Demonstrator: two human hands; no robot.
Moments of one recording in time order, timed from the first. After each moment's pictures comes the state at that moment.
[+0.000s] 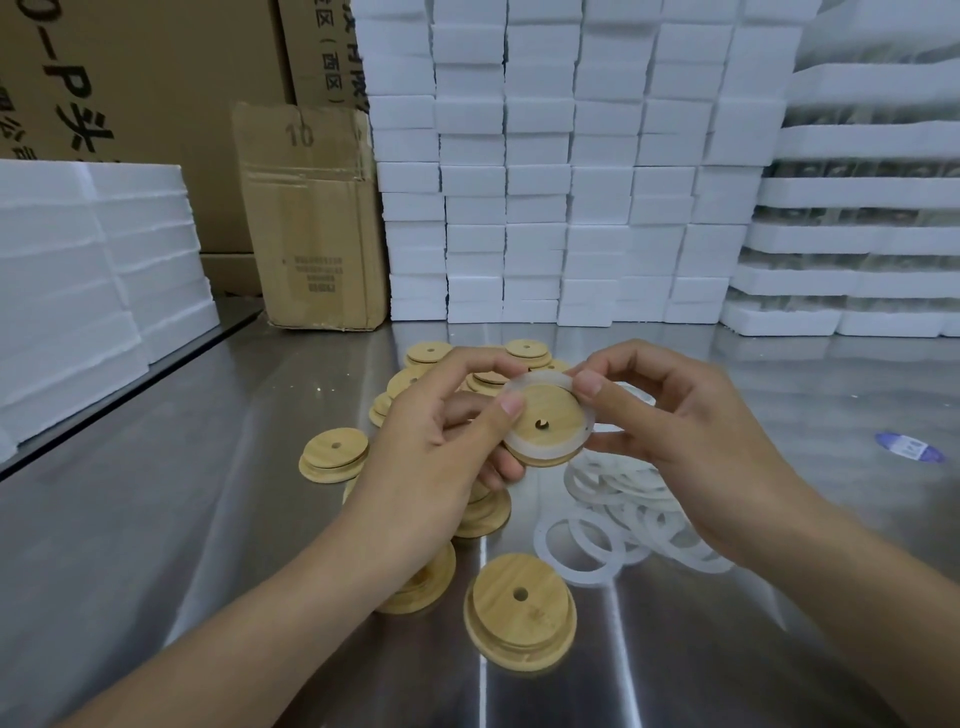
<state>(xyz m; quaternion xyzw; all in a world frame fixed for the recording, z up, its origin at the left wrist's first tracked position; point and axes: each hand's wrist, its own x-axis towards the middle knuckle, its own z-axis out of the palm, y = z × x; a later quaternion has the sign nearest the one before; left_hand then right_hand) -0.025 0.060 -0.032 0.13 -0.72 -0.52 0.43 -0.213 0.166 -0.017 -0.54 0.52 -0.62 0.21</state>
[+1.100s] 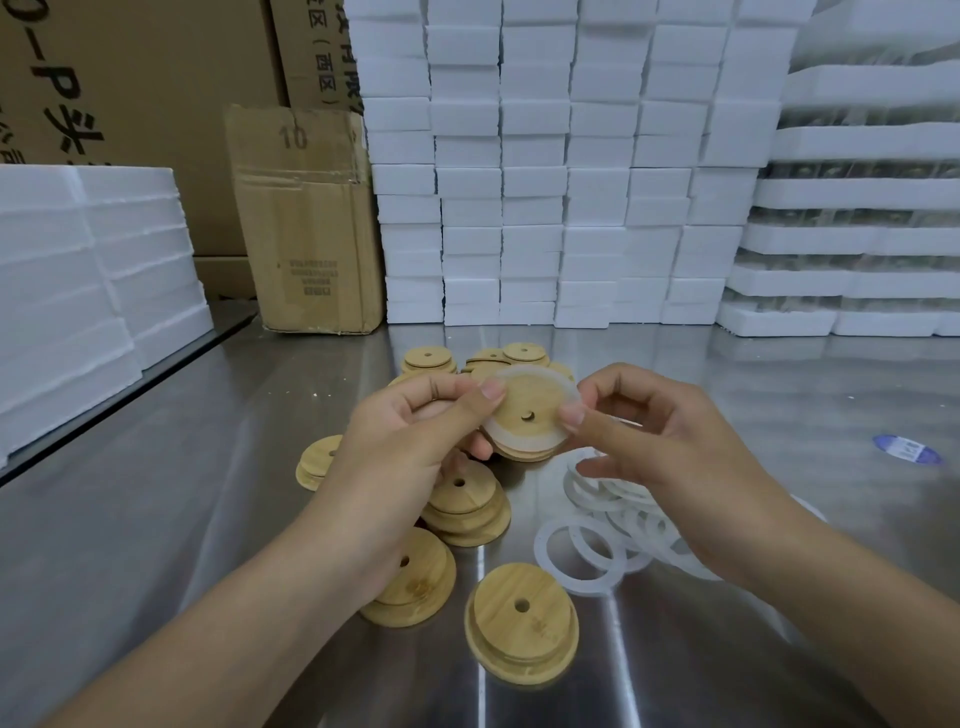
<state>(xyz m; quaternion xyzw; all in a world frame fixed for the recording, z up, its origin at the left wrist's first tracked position) -0.016 0.052 -0.023 0.24 -0.61 -0.63 0.41 -0.196 0.173 -0.011 -0.51 0.55 -0.61 0.27</state>
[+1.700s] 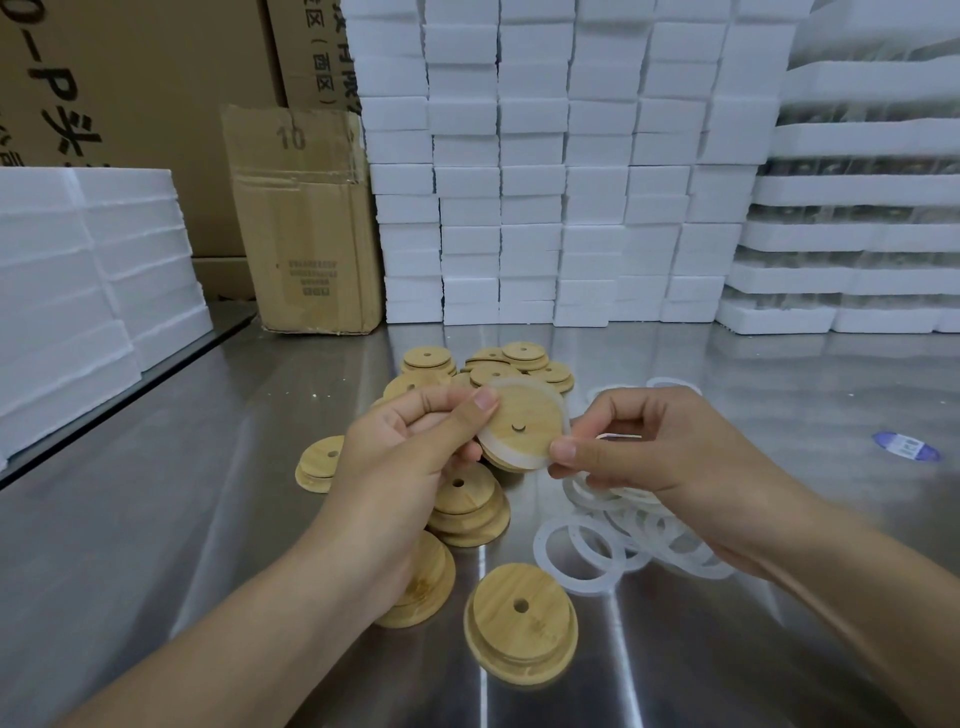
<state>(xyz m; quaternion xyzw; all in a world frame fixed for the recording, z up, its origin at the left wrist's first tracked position) -0.019 0.057 -0.032 0.25 -0.56 -0.66 0.44 -0.202 0.175 -0.003 -0.50 0.58 -0.54 0.34</state>
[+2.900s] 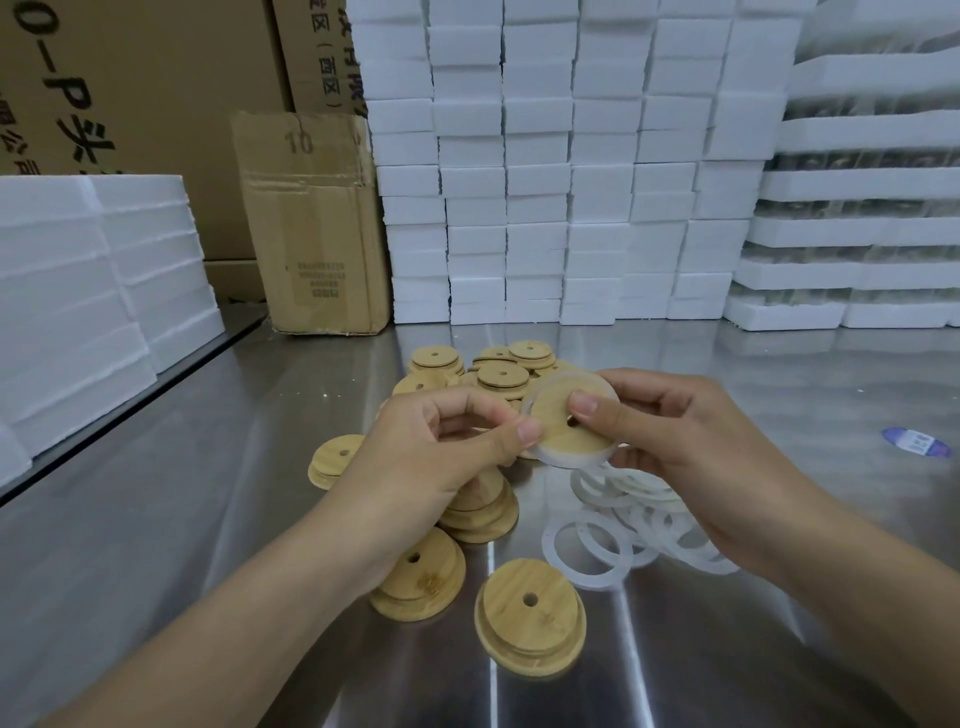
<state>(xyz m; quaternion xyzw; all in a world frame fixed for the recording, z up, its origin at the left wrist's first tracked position) -0.008 0.059 -0.012 0.22 -0.72 -0.57 0.33 -0.205 0.176 -0.009 -0.52 0.55 -0.58 0.30</state>
